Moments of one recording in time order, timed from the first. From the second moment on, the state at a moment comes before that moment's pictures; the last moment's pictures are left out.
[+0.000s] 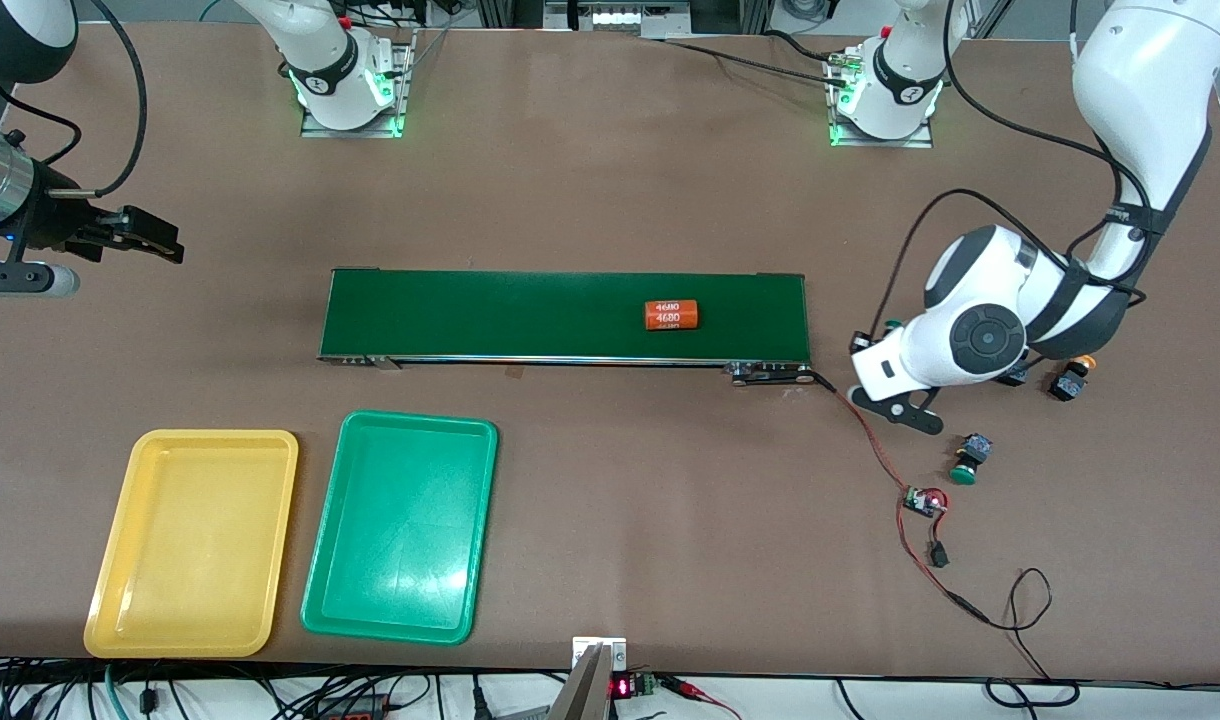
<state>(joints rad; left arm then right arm) 0.47 0.60 -0.81 -1.80 0.40 1.91 -0.19 -0.04 0.04 0.05 -1.66 -0.01 1.58 0.02</state>
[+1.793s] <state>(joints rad) 0.43 0.60 -0.78 -1.53 0.43 1.70 -0.28 -0.04 0.04 0.05 -1.66 -0.01 1.58 0.02</state>
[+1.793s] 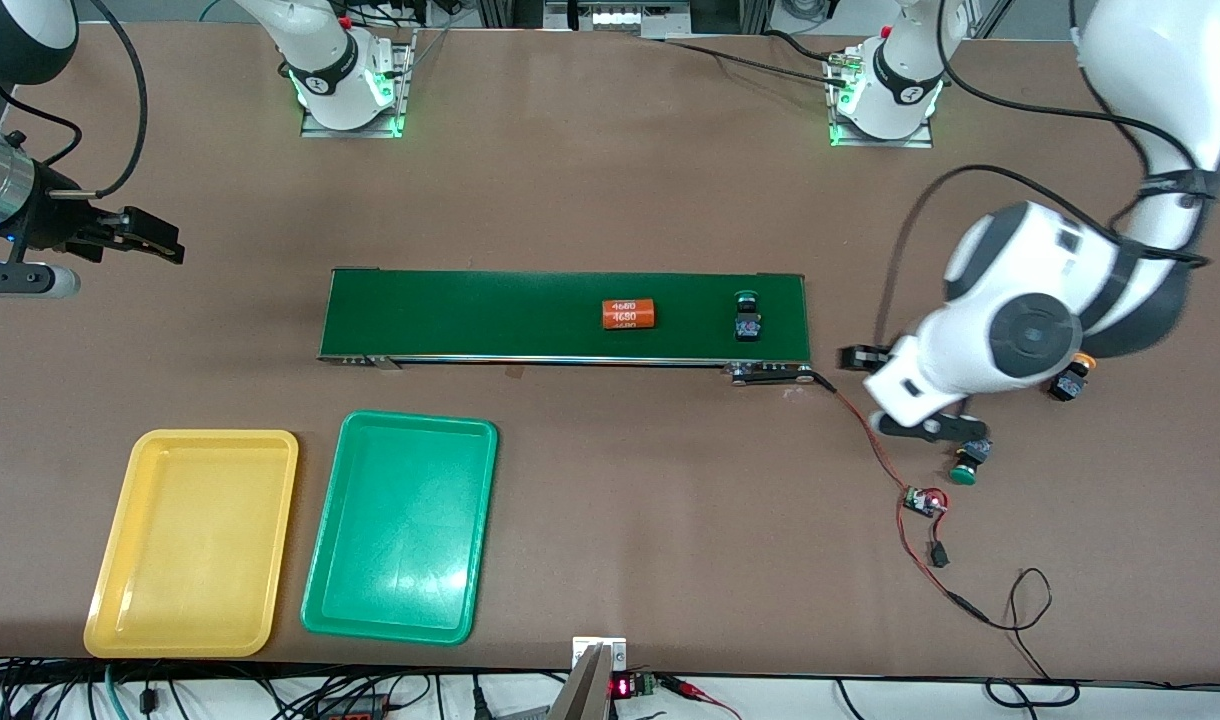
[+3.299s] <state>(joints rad) 0.60 0.82 -0.58 -1.70 0.66 2.36 0.30 -0.04 0.04 0.05 -1.66 0.00 1.58 0.02</state>
